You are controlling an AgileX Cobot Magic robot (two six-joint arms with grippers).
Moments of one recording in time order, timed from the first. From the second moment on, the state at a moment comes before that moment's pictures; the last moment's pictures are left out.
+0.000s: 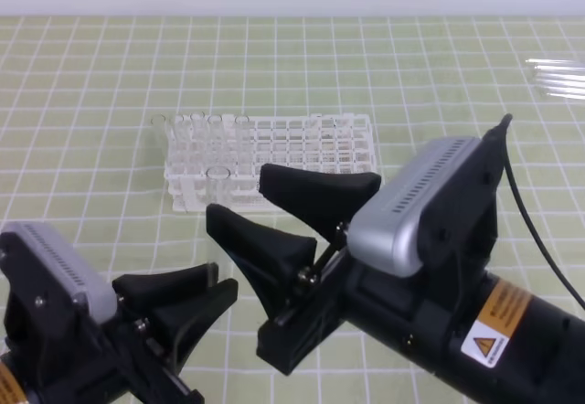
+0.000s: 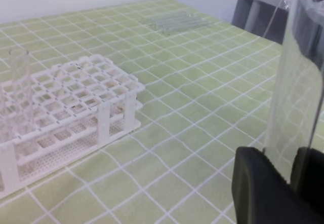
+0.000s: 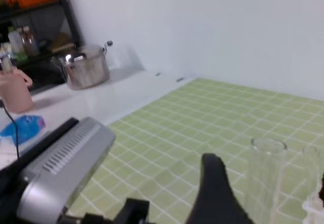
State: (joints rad) left arm -0.84 0.85 -0.29 0.28 -0.28 -0.34; right arm 1.17 1.20 -0.73 0.41 -0.47 -0.18
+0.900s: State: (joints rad) left arm -0.84 0.85 -0.29 0.28 -0.37 -0.32; right arm 1.17 1.36 -0.80 0.32 -0.62 -0.06
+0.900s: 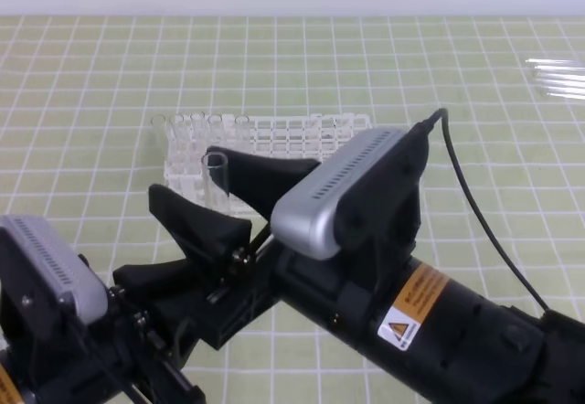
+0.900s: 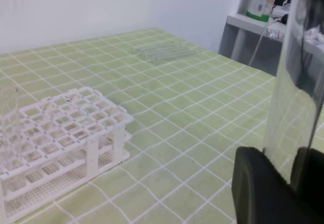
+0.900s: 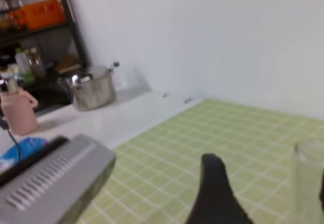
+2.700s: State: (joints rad) left arm -0.84 0.82 -0.29 0.28 -0.39 -0.32; right arm 1.16 1.35 -0.81 0.27 -0.59 -0.04
